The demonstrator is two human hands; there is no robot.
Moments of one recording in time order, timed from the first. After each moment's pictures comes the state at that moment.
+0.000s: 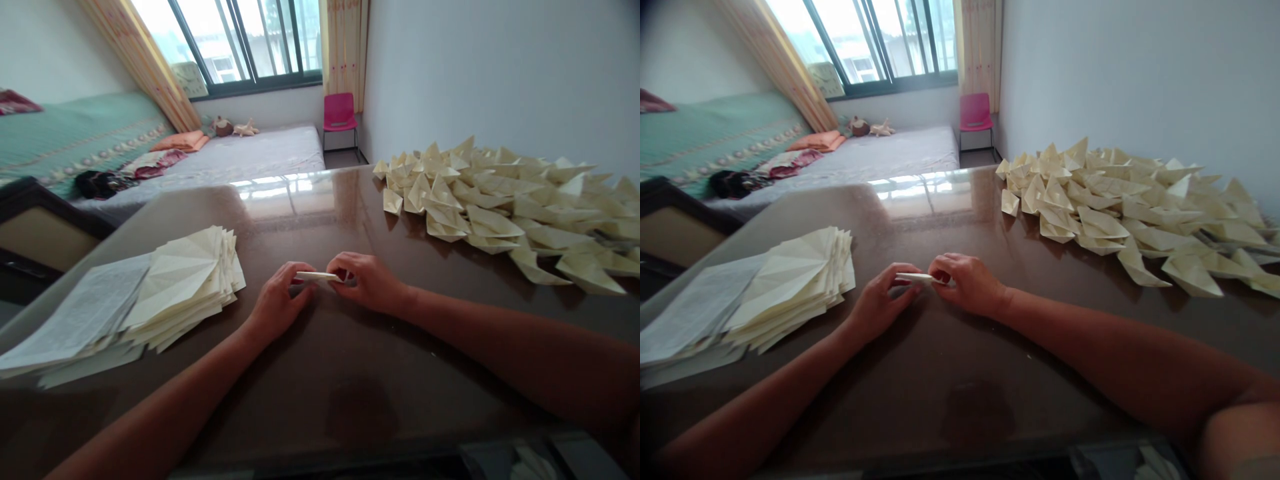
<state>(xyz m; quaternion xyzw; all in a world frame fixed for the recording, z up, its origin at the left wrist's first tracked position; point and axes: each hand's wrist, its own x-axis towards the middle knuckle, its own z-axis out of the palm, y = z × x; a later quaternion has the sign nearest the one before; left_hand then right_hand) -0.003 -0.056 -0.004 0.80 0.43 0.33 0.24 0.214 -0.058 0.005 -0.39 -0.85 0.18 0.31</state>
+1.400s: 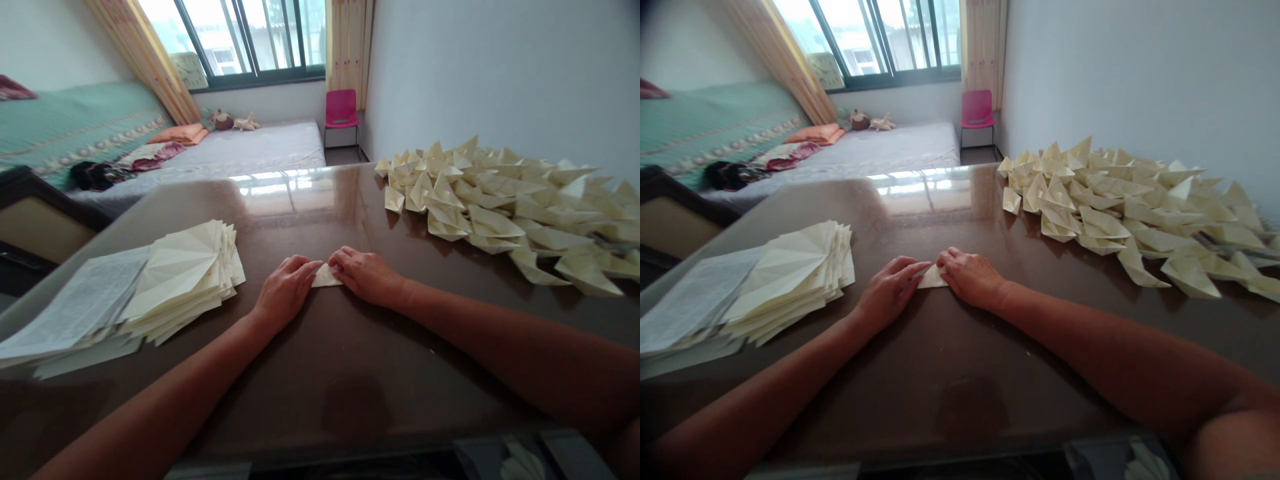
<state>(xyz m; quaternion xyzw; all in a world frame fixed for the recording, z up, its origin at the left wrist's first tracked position) -0.001 -0.048 -0.013 0.88 0.41 0.24 0.05 0.211 -0.052 0.003 -0.48 -0.86 0.10 0.14</state>
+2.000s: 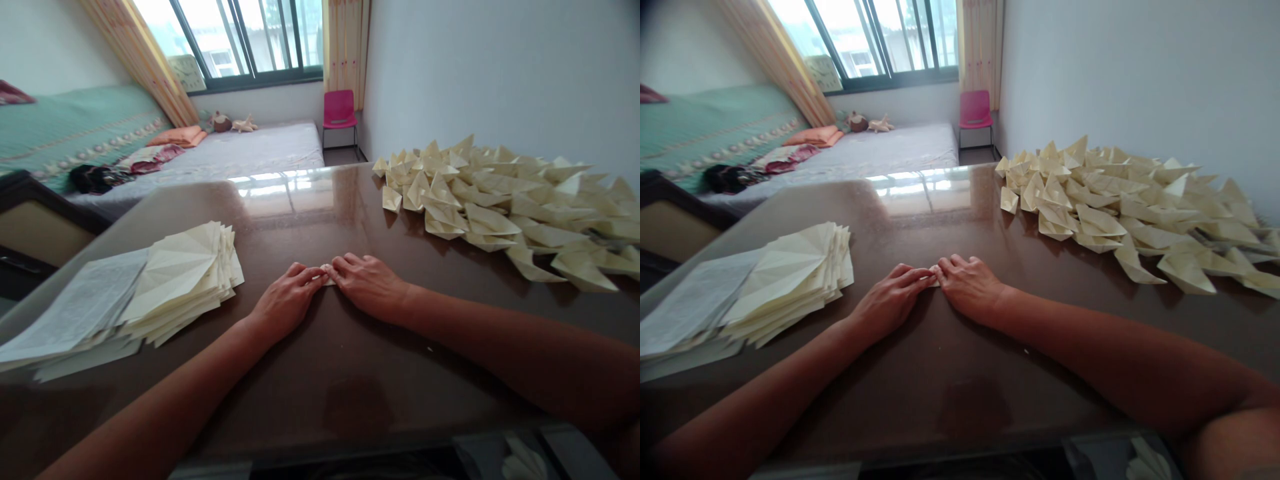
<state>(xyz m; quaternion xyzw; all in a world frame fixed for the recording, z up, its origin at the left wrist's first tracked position) 0.003 -0.057 -0.004 0.94 0.30 0.17 0.01 0.207 -0.073 0.014 -0.42 -0.91 -0.08 0.01</state>
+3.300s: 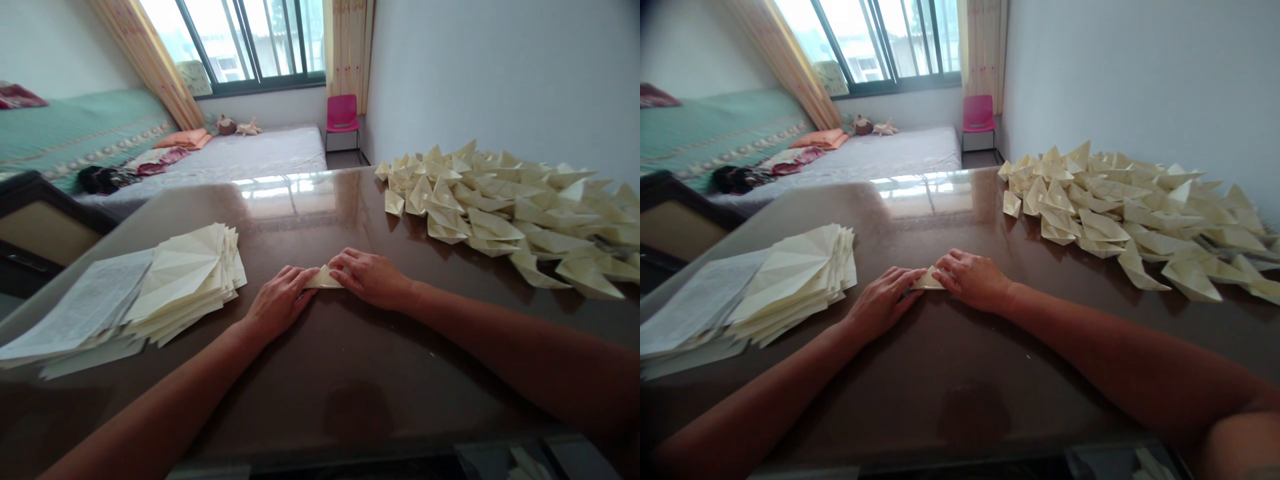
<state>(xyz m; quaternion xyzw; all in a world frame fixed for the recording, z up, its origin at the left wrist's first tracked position) -0.012 -0.055 -0.009 0.90 0.39 0.17 0.04 0.219 -0.058 0.012 -0.46 -0.86 0.11 0.17</state>
